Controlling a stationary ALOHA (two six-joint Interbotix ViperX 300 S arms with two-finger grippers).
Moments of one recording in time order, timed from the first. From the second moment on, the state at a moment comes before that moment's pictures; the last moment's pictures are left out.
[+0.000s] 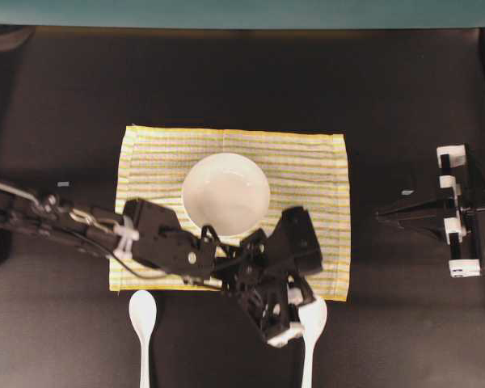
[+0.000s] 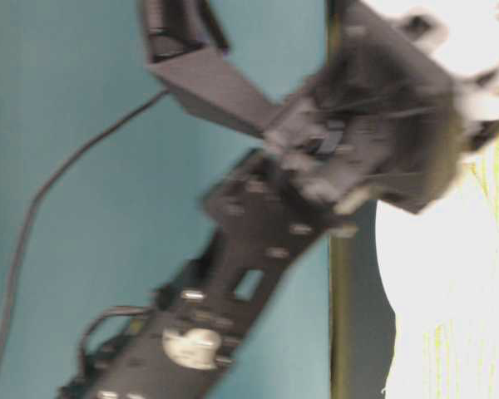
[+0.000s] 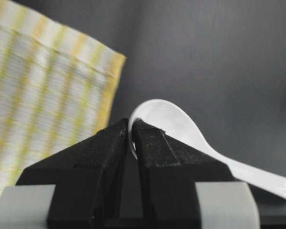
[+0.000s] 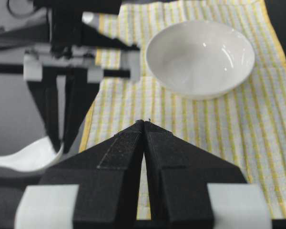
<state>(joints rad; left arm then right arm) -0.15 0.42 0.17 0.04 0.10 -0.51 0.07 -0.82 1.28 0.02 -0.16 0.10</state>
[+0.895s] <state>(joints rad) 0.17 0.36 0.04 0.04 0.41 -0.24 0.07 -0.86 1.29 0.02 -0.12 0.10</state>
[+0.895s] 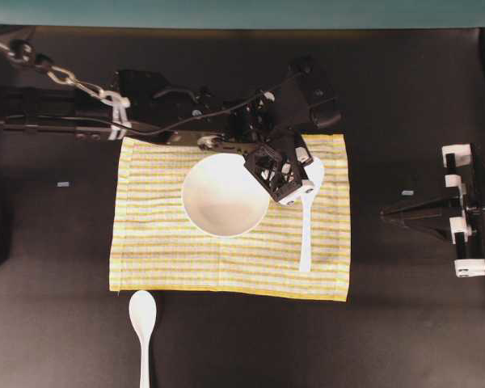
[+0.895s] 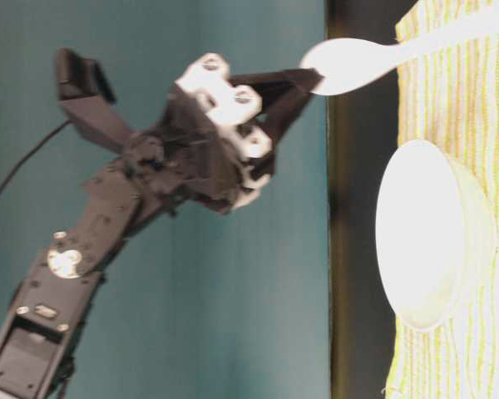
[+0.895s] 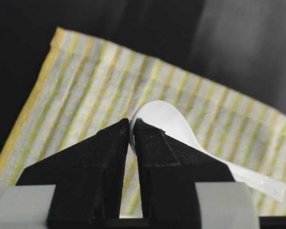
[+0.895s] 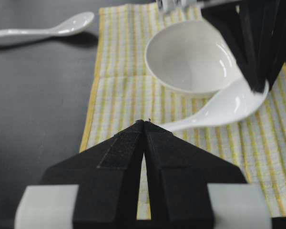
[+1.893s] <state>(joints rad) 0.23 0.48 0.13 0.04 0.15 -0.15 0.07 -0.86 1.29 0.02 -0.12 0.10</state>
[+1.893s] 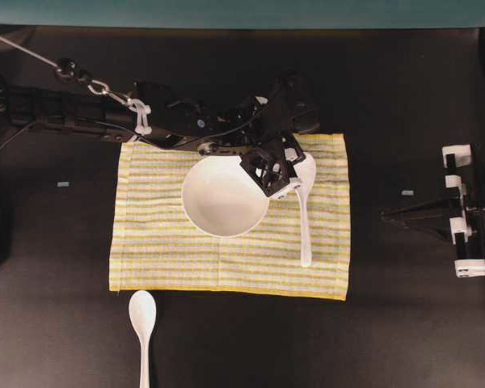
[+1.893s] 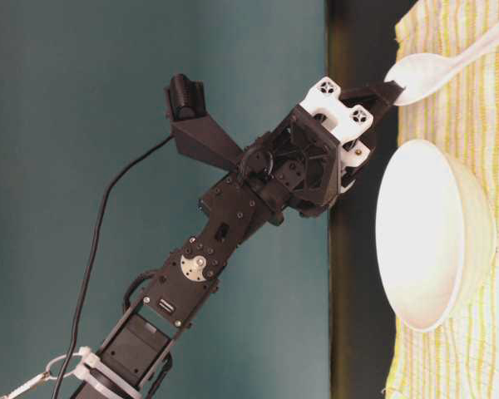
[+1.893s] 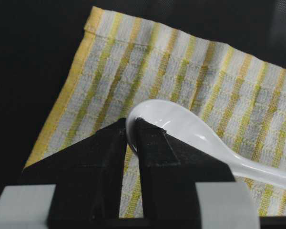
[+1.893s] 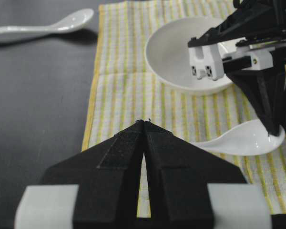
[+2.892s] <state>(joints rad) 0.11 0.21 0.32 0.04 0.21 -0.19 0.07 -0.89 1.30 0.02 -0.09 0.10</state>
